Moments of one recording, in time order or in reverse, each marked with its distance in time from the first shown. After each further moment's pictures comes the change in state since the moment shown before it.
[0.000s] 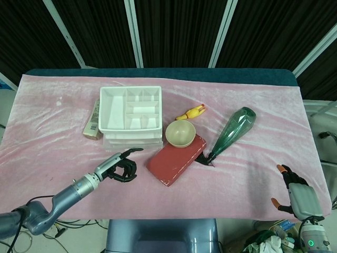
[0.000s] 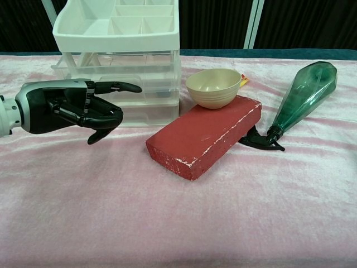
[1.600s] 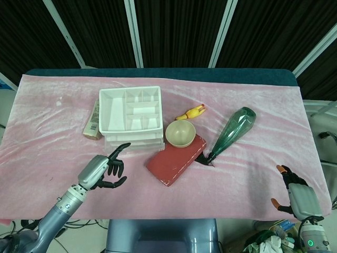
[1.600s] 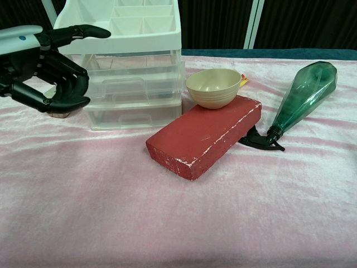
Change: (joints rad) left arm 0.196 0.044 -0.013 -0.283 -0.074 0.362 0.905; right arm 0.001 0.001 -0.001 -0.006 0.011 -0.007 -0.006
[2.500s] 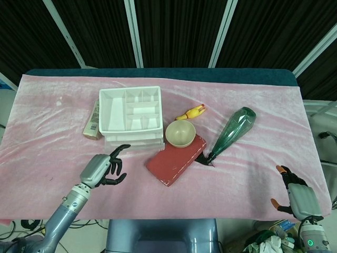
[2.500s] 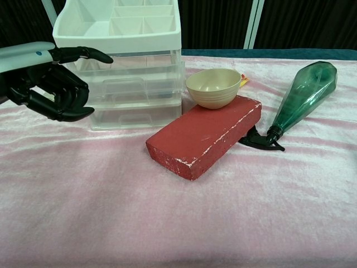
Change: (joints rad) left arm 0.014 -0.037 -0.068 -0.086 -0.226 -0.074 0.257; right arm 0.003 0.005 -0.001 -0.008 0.009 -0.010 0.001
